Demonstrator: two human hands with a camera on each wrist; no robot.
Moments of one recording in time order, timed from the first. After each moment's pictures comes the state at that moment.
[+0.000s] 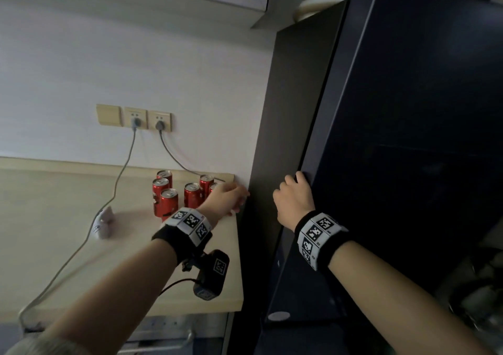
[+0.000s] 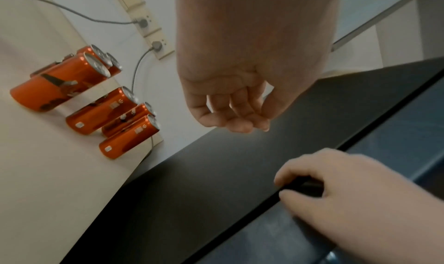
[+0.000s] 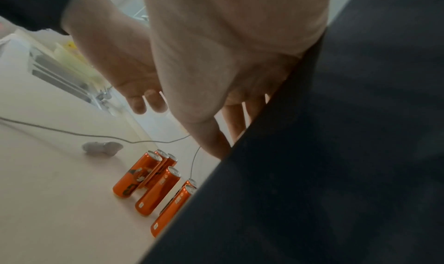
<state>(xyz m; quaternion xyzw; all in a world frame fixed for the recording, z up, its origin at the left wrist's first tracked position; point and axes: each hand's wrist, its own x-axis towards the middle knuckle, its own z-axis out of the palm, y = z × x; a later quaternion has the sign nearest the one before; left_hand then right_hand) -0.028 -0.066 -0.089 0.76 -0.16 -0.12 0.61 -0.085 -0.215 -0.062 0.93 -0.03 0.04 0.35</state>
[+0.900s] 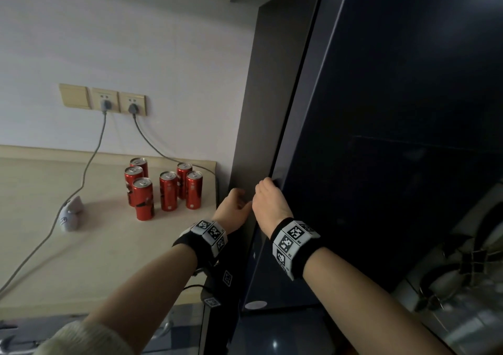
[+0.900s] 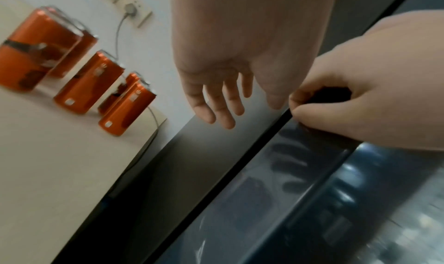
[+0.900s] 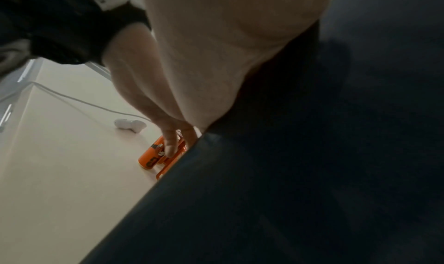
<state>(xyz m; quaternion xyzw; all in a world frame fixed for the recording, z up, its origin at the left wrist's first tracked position) -0.024 -0.151 -0.152 0.85 -0.19 -0.08 0.49 -0.089 -0.228 -0.096 0.82 0.05 -0.02 0.58</state>
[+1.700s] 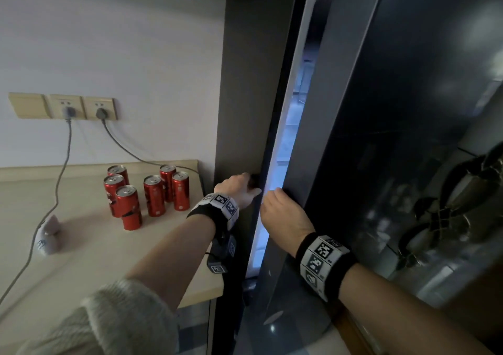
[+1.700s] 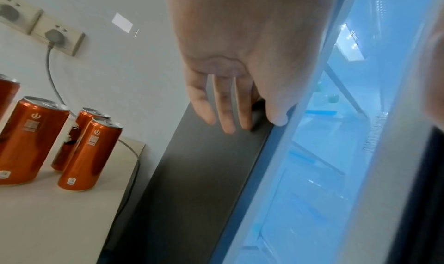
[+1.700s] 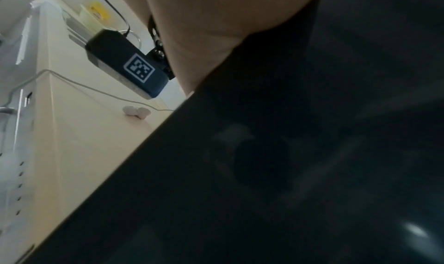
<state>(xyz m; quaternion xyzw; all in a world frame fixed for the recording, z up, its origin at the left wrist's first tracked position) 0.000 -0.166 -0.121 0.92 -0.31 -0.02 0.22 -0.146 -0.220 -0.100 0.87 0.03 -0.01 0.48</state>
